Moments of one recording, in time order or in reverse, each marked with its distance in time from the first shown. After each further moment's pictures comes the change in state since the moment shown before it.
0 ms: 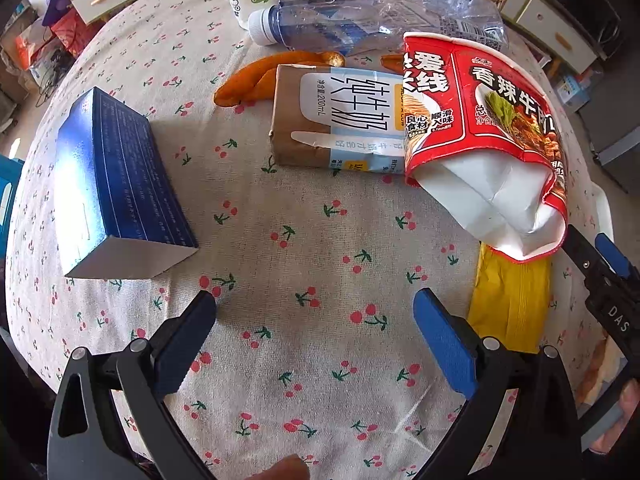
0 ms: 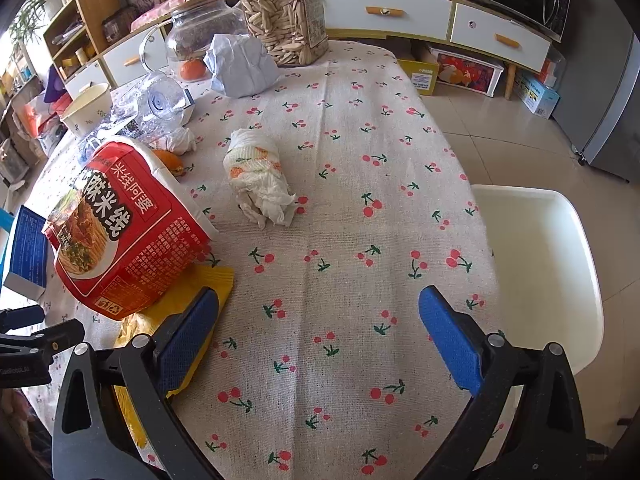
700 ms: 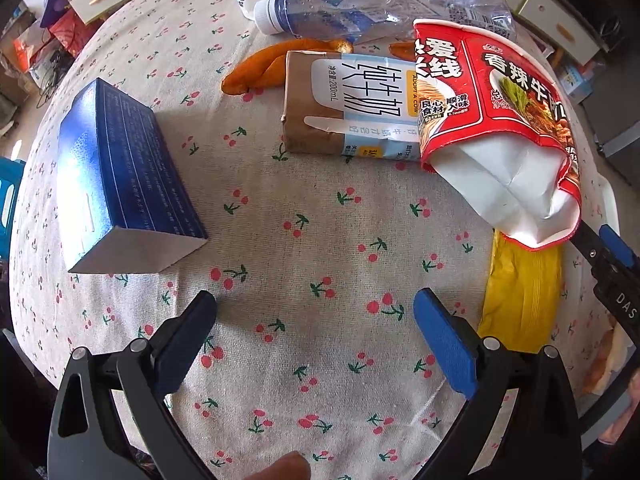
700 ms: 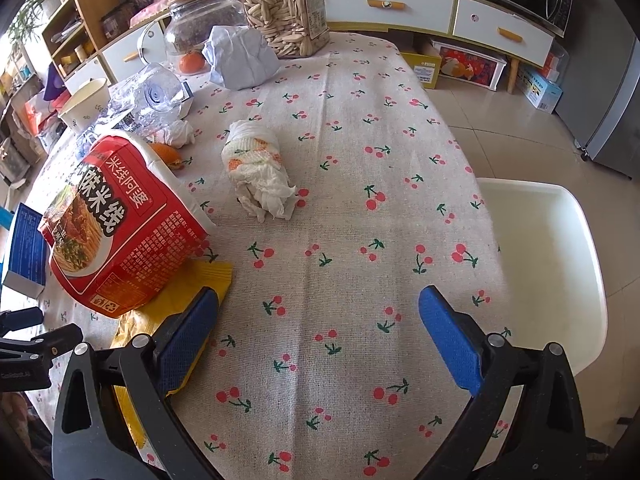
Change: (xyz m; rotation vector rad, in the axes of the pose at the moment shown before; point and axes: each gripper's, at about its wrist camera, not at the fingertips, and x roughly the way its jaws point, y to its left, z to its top) left arm 0.011 0.015 -0.001 0.018 0.017 0.023; right arm 0.005 -0.001 0.001 0.003 0.024 0.009
